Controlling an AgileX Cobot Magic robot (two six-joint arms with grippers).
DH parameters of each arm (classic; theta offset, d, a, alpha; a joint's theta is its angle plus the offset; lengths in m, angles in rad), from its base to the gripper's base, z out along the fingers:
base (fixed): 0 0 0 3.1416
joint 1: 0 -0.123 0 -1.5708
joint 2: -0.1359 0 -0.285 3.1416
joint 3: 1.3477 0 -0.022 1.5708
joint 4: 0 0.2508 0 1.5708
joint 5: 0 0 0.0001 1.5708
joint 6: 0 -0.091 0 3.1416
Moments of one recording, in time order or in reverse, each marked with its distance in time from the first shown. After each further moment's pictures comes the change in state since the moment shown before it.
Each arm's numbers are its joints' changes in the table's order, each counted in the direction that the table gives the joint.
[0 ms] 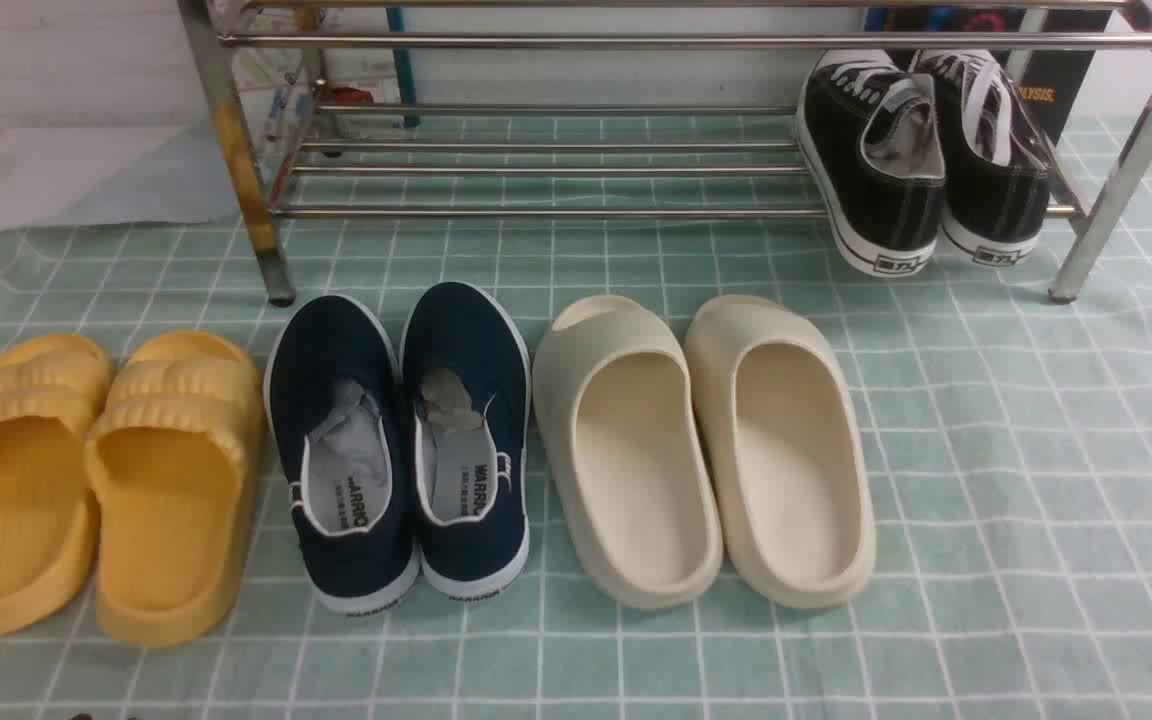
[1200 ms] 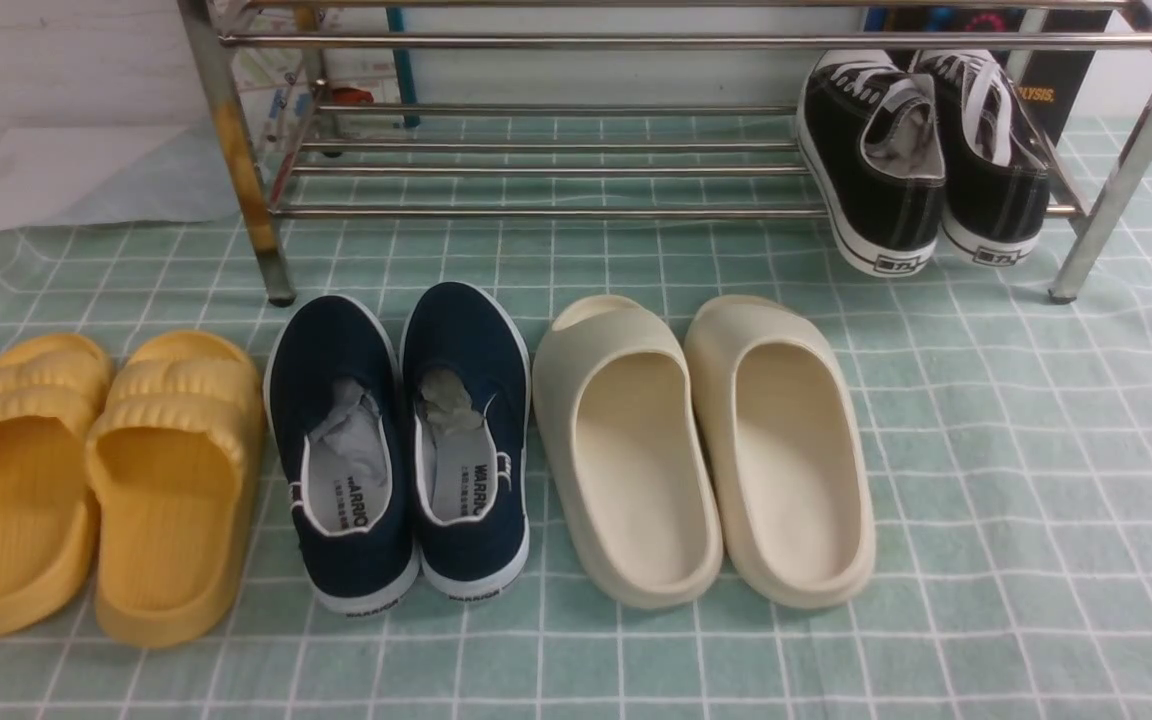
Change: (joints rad) right arm 0.000 0.000 0.000 0.001 0.000 0.000; left arm 0.000 0.000 -0.009 -0.043 1.061 0.358
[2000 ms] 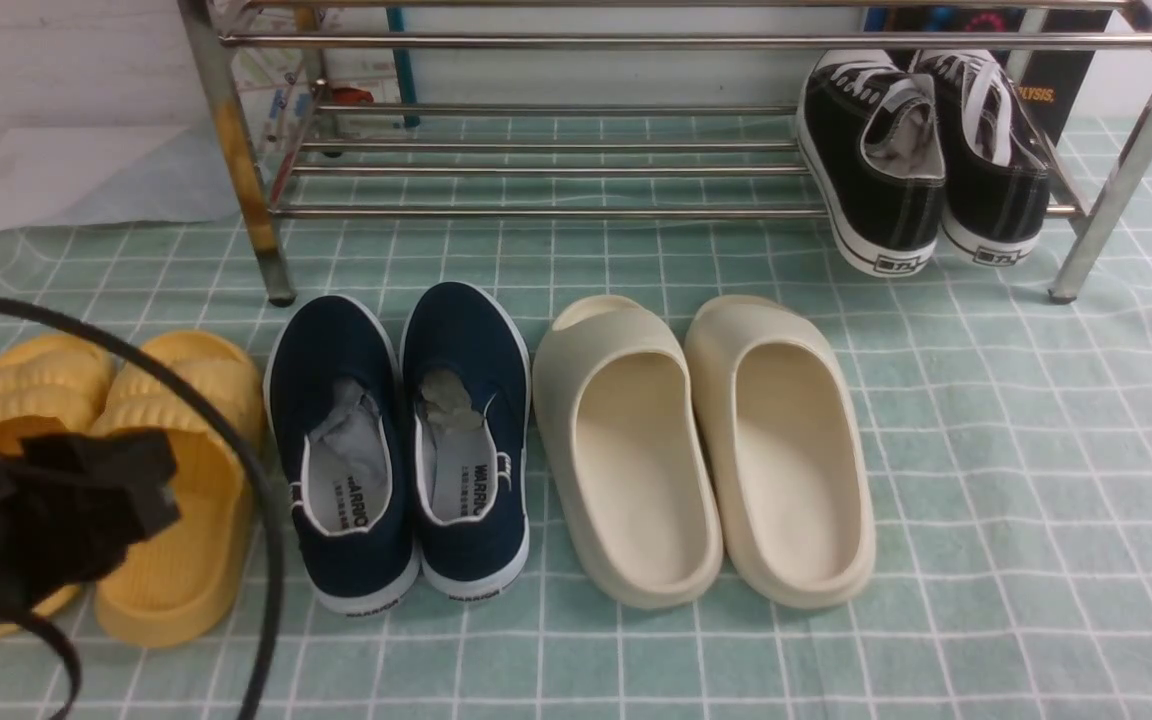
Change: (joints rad) right arm 0.000 0.000 0.000 0.000 0.000 0.000; left arm 0.000 -0.766 -0.502 0.010 -1.021 -0.183
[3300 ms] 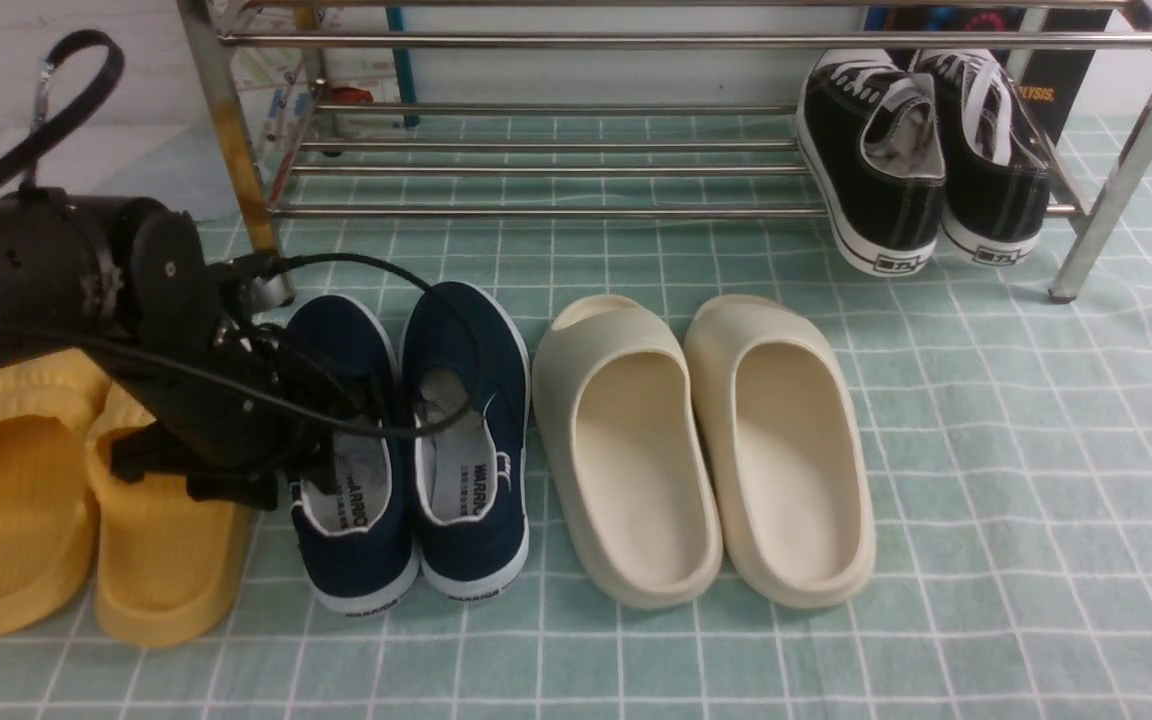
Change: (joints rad) right arm 0.000 0.000 0.000 0.000 -0.001 0.001; left arm 0.001 -0.952 -0.566 0.089 -0.313 0.155
